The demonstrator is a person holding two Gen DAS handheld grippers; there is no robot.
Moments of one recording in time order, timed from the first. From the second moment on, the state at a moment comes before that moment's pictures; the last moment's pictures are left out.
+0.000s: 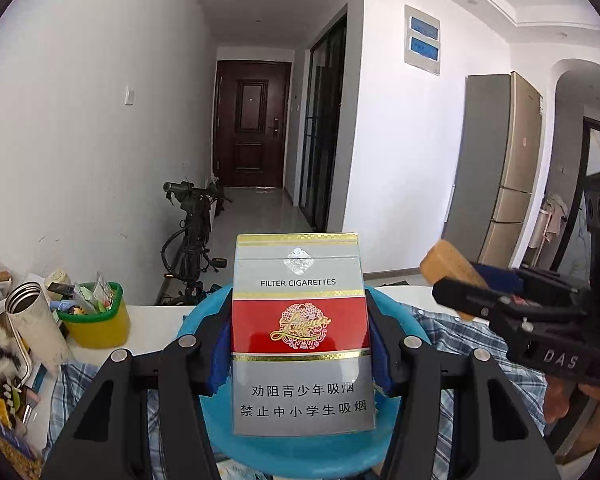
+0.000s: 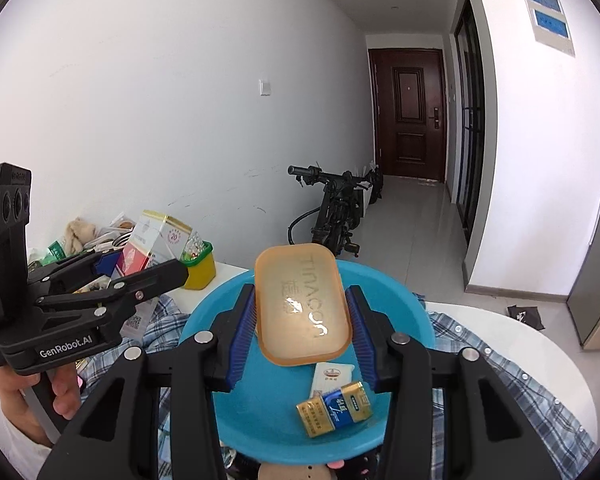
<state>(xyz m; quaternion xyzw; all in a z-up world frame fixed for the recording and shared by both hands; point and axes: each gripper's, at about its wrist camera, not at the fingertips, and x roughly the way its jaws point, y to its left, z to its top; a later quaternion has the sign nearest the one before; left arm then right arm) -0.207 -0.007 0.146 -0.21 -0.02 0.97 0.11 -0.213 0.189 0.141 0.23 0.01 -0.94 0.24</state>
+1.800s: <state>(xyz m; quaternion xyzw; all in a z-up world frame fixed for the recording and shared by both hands) -0.265 -0.025 0.098 -0.27 0.00 0.96 0.06 -0.243 0.171 0.108 0.26 0.03 -0.93 0.25</state>
